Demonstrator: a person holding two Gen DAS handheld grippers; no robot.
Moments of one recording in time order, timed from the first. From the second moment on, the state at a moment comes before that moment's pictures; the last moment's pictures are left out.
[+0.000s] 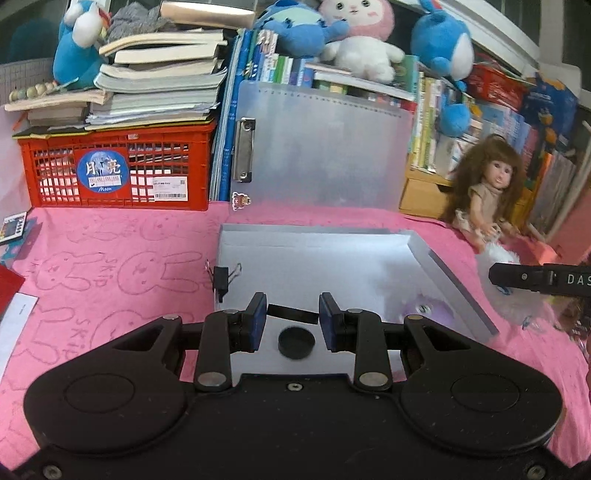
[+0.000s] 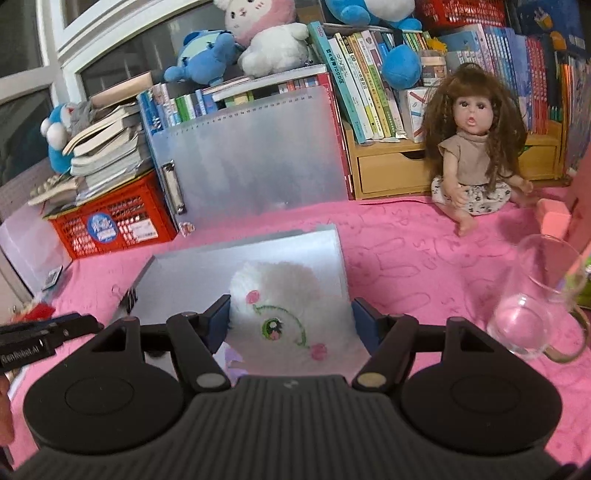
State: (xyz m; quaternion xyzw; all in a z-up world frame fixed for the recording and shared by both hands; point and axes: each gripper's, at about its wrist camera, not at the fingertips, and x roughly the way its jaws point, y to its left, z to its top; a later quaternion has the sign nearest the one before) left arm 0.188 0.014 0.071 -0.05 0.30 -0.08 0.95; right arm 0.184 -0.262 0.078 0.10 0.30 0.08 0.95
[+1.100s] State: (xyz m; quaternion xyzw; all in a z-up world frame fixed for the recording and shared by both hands) left arm 0.271 -0.001 0.006 -0.02 0.35 -0.06 0.93; right arm 0.279 -0.240 0.020 0.10 0.35 0.04 0.93
